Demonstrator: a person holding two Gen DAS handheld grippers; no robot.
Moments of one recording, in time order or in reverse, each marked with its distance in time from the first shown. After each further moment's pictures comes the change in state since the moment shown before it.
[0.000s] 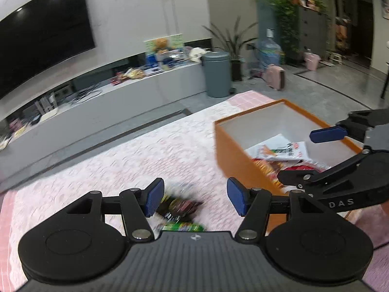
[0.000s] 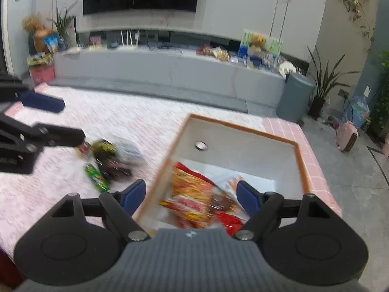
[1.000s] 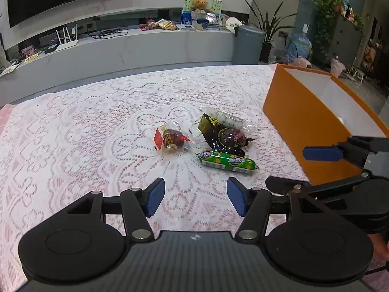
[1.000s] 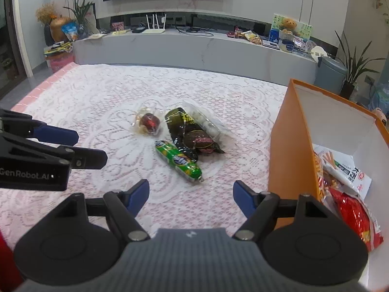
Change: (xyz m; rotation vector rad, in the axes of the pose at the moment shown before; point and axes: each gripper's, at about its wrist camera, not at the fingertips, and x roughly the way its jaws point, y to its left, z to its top) left arm 0.033 0.091 -0.090 -0.232 0.151 -0.026; right arm 0.070 0.120 -0.028 0.003 0.105 0.092
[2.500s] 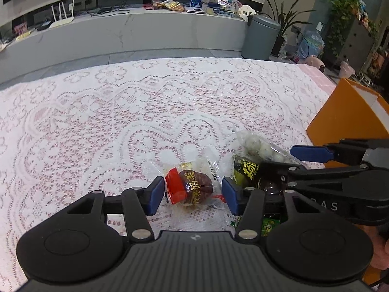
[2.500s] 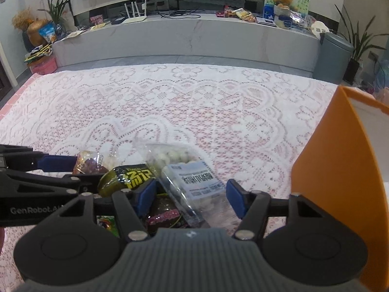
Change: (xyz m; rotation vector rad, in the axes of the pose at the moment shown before) left arm 0.113 0.040 0.057 -0.075 0.078 -0.035; right arm 0.132 -0.035 0.074 0.085 0.079 0.018
